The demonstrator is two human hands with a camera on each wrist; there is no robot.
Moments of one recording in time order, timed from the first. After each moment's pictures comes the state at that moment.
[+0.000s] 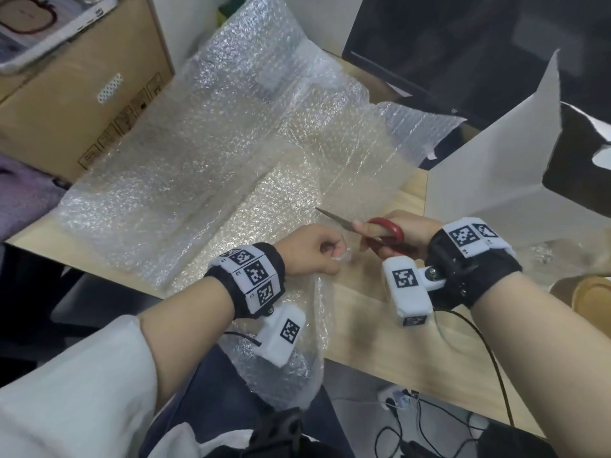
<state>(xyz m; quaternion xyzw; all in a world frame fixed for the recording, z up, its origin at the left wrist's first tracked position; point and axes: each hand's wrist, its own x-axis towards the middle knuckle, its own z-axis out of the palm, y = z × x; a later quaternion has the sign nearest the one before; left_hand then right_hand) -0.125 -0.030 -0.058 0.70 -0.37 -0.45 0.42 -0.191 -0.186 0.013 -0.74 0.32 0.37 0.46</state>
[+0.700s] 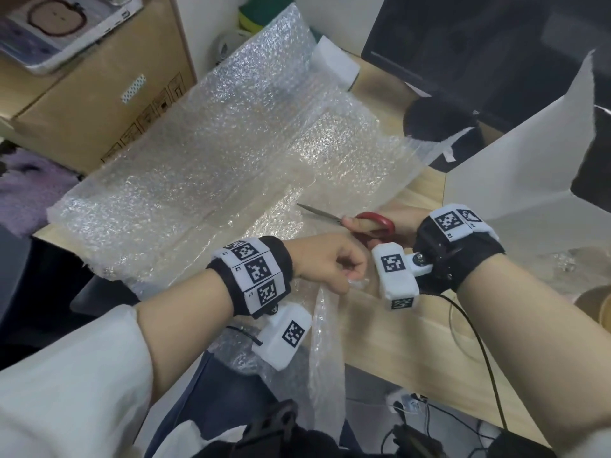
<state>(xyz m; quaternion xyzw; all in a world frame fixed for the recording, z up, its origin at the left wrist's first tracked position) -0.118 -0.022 -0.032 0.56 -0.46 -0.57 0.38 -0.159 -0.180 -0.010 -0.64 0.27 0.45 0.56</state>
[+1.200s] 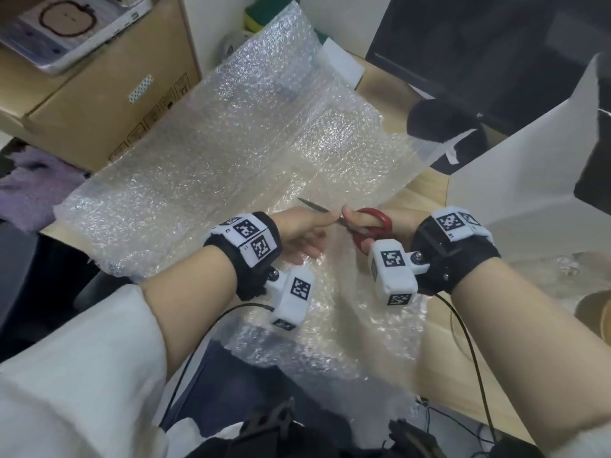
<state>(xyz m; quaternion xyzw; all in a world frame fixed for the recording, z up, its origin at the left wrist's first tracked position) -0.082 -0.016 -0.054 0.68 -0.06 -0.62 0.39 -0.162 -0.179 -0.016 -0.60 0.24 0.43 0.63</state>
